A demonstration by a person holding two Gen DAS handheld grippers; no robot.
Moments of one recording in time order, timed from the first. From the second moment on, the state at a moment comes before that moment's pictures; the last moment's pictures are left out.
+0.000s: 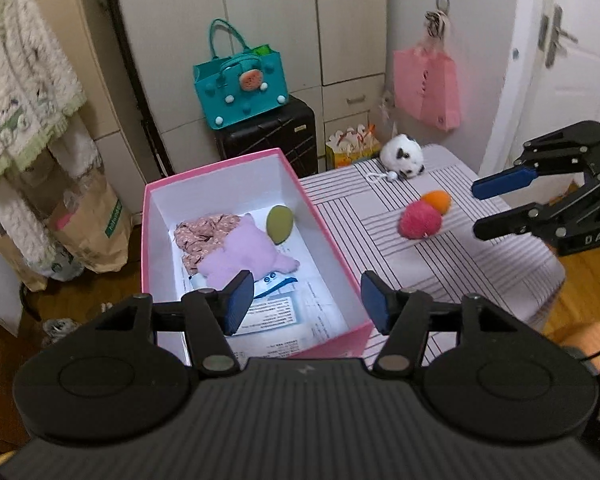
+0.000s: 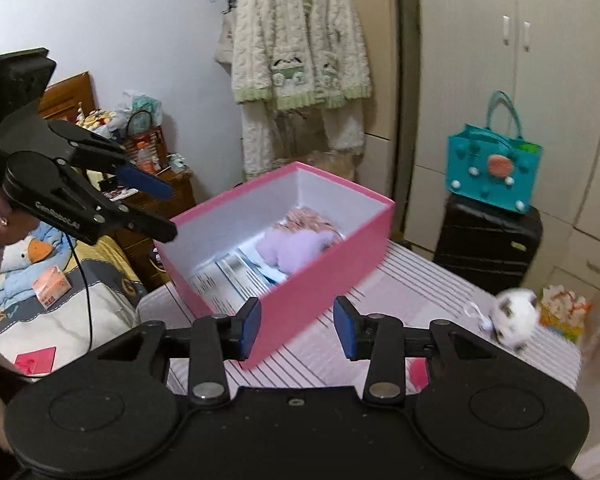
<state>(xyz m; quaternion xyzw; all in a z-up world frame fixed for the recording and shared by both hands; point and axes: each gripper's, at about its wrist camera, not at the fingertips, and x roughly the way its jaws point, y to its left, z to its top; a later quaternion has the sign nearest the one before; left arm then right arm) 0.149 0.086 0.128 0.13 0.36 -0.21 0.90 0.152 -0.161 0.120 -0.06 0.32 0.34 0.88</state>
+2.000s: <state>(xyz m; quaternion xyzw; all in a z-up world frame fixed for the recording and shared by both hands) 0.240 -0.123 -0.062 0.02 0.32 -0.21 0.92 0.227 -0.304 -0.041 0.08 0.32 0.12 0.94</state>
